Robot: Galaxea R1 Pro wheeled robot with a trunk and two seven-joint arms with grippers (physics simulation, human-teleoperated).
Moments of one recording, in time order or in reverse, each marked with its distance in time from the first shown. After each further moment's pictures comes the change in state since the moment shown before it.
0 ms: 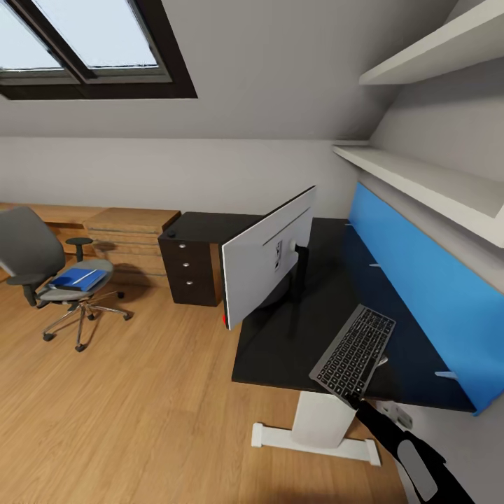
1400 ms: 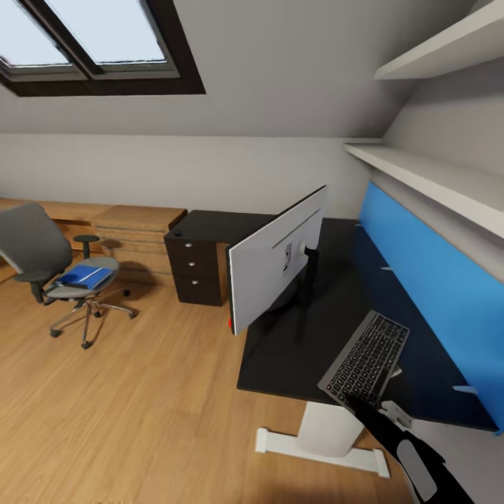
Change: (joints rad) left arm 0.000 0.000 0.000 0.003 -0.002 -0.002 0.003; right arm 0.001 0.001 0.003 -0.001 0.001 0.000 0.001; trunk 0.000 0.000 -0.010
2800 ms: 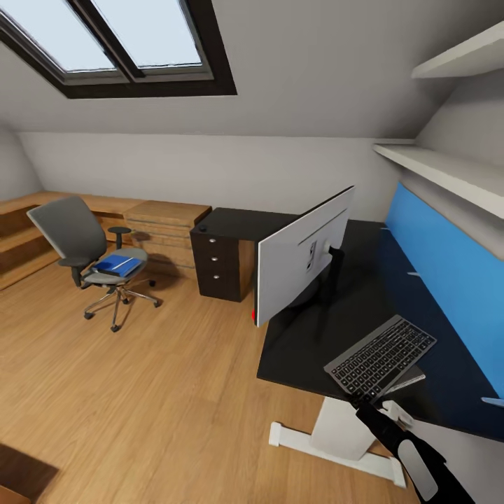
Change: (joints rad) left arm 0.000 -0.002 -0.004 0.020 -0.001 0.003 -0.003; right arm 0.000 -0.002 -0.006 -0.002 0.001 -0.001 0.000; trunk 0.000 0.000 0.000
